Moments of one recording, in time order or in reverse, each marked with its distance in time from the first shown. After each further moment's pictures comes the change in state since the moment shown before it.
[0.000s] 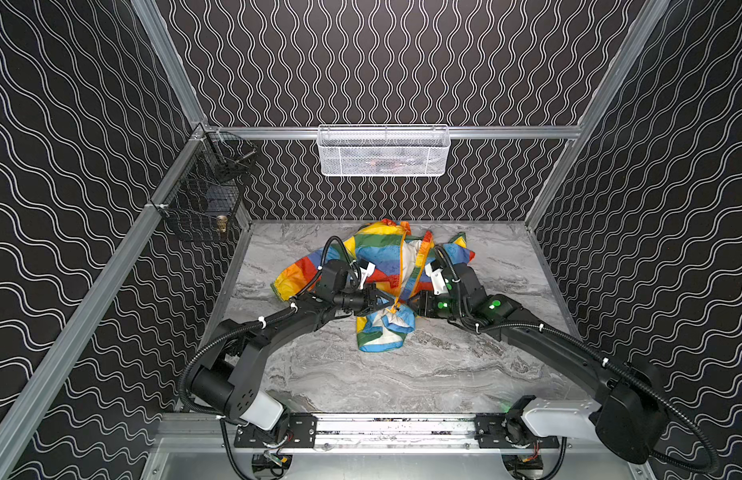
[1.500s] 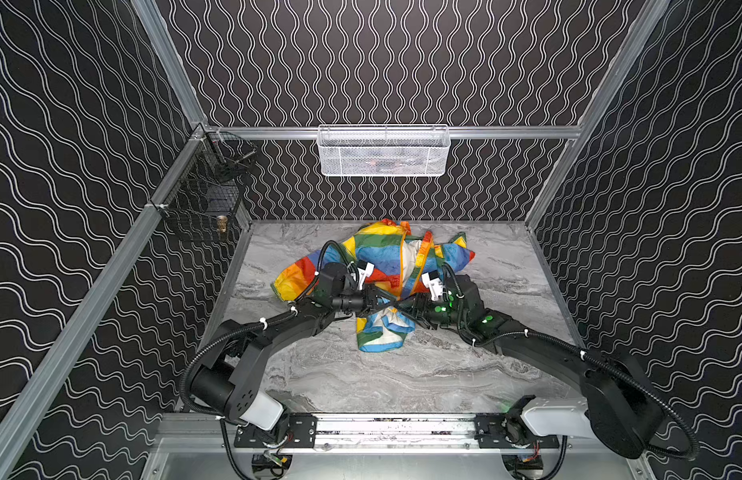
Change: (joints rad) left arm 0.000 -0.003 -0.060 0.171 0.040 -0.112; right arm -0.027 0.043 -0.197 0.443 -0.209 0.358
